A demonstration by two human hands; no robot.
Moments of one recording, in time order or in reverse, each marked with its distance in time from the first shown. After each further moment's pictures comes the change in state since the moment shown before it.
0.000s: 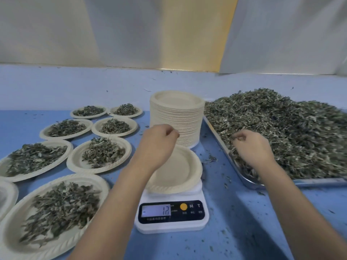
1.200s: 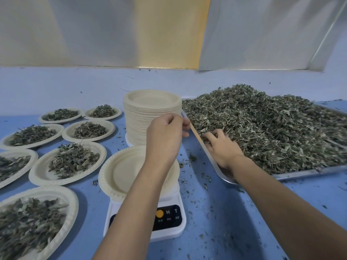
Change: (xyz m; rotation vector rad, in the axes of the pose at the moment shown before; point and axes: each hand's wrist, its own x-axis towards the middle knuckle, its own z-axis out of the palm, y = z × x) left_hand 0.005 0.055 0.053 -0.596 0.074 -0.110; right_hand 0.040 0.040 0.037 -0.414 -0.201 -0.301
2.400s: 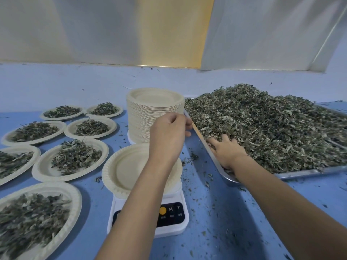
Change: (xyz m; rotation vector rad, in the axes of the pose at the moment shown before) left_hand 0.001 -0.003 -0.002 0.002 -0.003 -0.007; right_hand -0.003 0.001 0.001 -0.157 -0.194 0.118
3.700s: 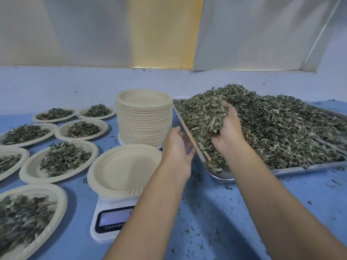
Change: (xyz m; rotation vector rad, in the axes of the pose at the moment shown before) left_hand -0.011 -0.008 0.052 -0.685 -0.026 -0.645; right_hand -0.028 -0.022 -0.071 2.118 0.304 0.106
